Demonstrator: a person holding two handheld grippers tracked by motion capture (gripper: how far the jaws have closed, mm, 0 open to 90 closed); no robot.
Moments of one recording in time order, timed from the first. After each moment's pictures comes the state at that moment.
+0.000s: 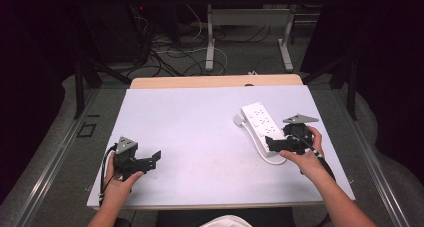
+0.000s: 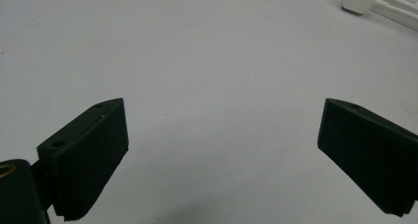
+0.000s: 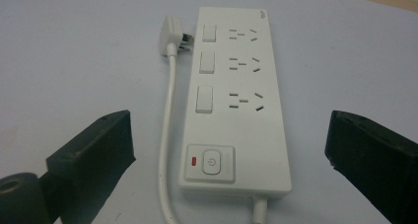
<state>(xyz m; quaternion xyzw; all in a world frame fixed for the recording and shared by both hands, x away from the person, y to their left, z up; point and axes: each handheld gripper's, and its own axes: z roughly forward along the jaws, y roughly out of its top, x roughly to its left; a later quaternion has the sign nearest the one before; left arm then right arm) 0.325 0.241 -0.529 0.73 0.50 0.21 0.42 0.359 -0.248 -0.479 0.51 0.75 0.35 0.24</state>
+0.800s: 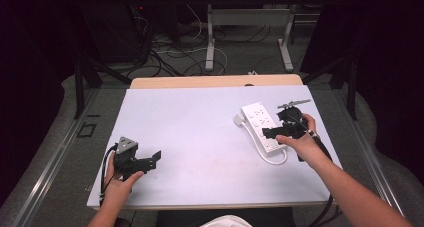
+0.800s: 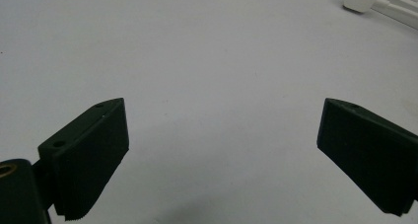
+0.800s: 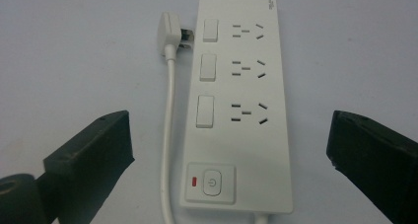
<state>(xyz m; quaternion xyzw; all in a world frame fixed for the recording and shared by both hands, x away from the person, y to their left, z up) 0.326 0.241 -0.530 0.73 0.50 0.21 0.42 0.398 -0.242 -0.463 0.53 0.77 0.30 0.19</state>
